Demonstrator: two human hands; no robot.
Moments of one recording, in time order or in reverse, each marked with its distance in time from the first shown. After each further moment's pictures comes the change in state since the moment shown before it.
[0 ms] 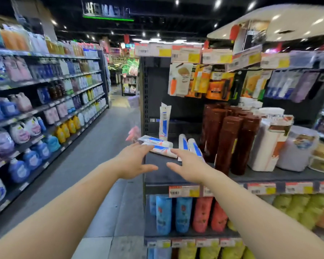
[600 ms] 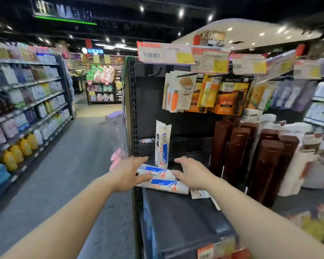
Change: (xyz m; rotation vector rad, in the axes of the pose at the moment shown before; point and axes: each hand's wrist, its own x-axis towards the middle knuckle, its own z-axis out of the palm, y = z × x) left_hand 0.138 -0.109 0.015 -0.193 -0.060 0.091; right_hand 0.145 0.032 0.014 -0.102 0.062 0.275
